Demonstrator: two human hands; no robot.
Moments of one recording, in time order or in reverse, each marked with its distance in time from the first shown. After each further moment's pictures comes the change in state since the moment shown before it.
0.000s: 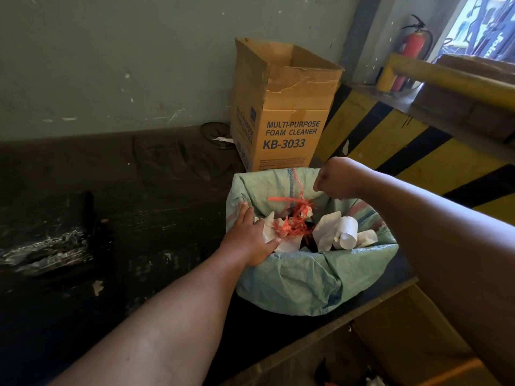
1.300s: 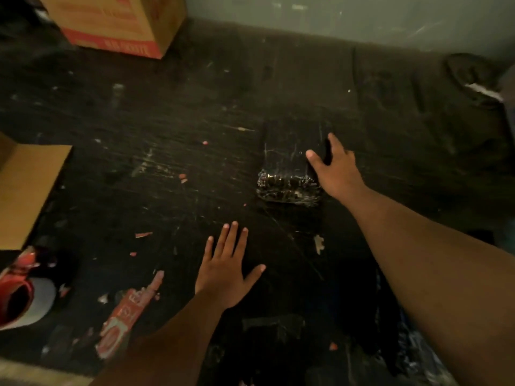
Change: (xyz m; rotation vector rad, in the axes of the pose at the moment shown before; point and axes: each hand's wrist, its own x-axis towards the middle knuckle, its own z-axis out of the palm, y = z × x) left_hand -0.269 -0.476 0.066 -0.001 0.008 -0.610; right_hand 0.135 -0.553 0.226 0.629 -0.163 -0.179
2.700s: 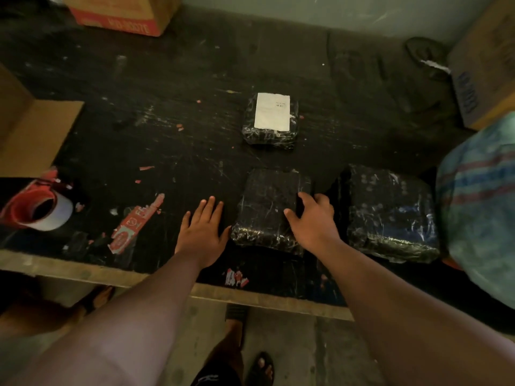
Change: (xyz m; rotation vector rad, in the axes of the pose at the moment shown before) left_hand -0.113 0.001 0.036 -0.037 0.086 -0.056; right_hand -0.249 0.105 0.042 -0.176 -0.076 0.042
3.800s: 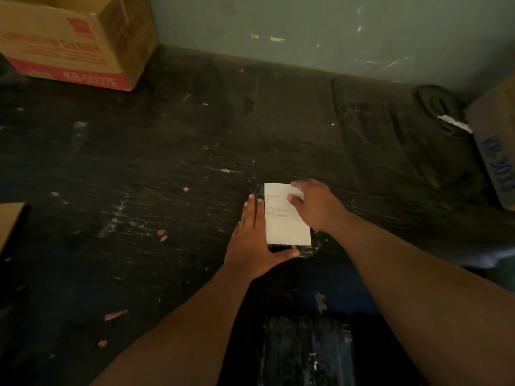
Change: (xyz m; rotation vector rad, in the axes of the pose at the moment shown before) left_hand 0.286 0.059 -0.096 -0.412 -0.015 0.156; right_hand 0.313 -0.136 -0.073 -0.268 -0.024 -0.225
